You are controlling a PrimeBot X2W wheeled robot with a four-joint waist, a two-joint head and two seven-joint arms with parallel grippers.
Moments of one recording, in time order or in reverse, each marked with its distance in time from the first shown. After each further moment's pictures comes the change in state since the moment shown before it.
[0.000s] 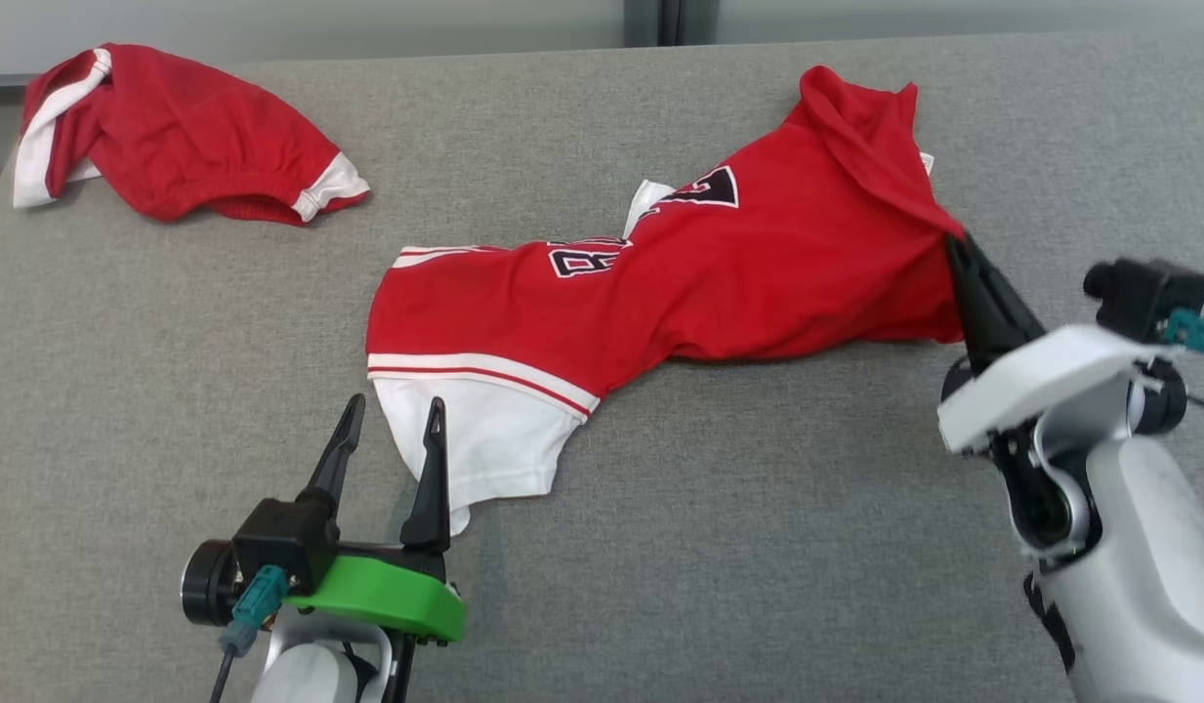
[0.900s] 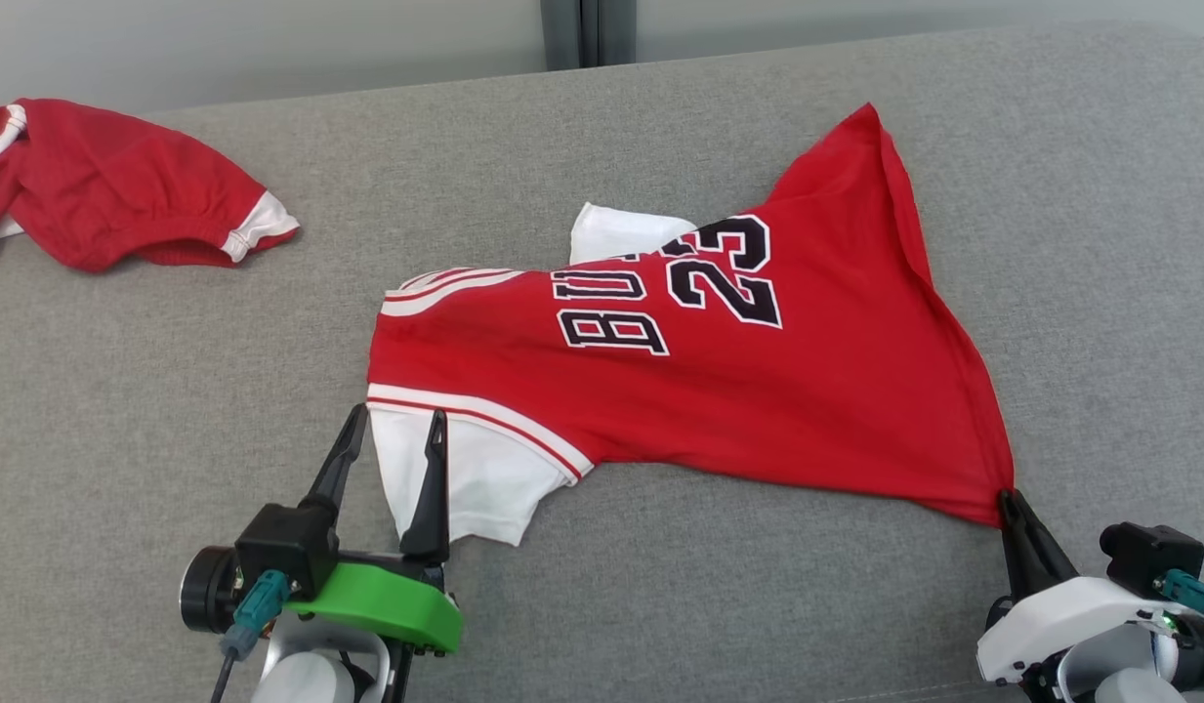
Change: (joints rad) left arm 0.011 0.027 -0.022 -0.012 -0.012 0.009 0.020; right arm 0.341 0.001 -0.055 0.178 -0.093 0.000 -0.239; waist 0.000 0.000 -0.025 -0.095
